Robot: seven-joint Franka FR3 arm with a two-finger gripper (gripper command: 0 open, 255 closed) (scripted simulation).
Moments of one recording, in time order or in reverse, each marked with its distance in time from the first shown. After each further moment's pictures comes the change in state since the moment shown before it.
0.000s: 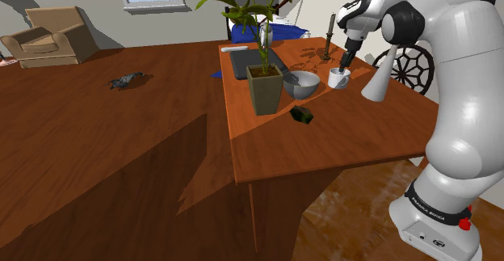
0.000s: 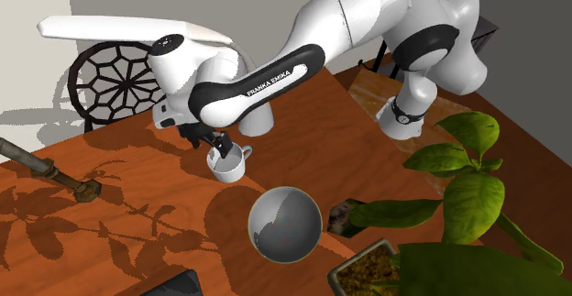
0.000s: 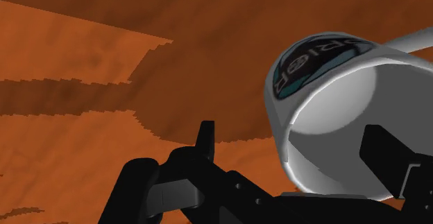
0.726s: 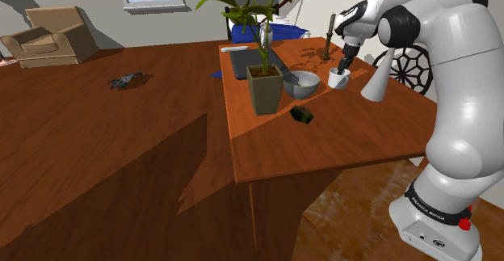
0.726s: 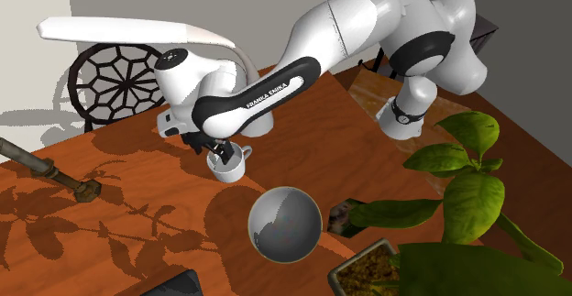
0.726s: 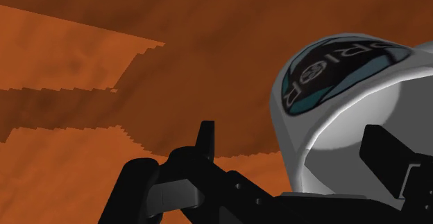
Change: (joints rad) arm -0.001 0.036 0.014 -0.017 0.018 0.050 -0.009
